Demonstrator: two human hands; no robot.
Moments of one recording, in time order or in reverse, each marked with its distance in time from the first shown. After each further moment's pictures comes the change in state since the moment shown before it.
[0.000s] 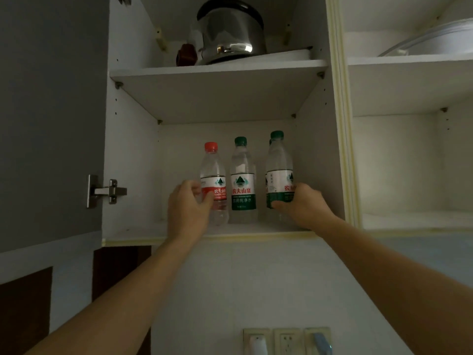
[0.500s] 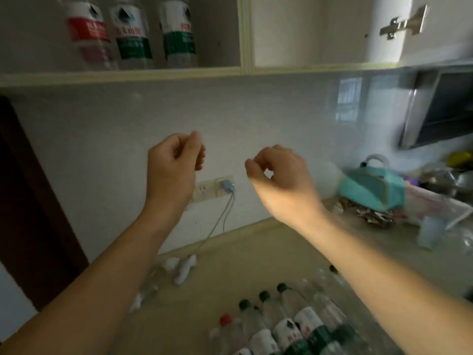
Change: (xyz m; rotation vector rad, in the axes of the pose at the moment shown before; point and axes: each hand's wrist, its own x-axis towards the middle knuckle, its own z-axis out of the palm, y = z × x) left_hand -0.244 0.032 0.008 -0.634 -0.432 -0.165; right_hand -0.293 0.084 0.003 -0.159 0.273 -0.061
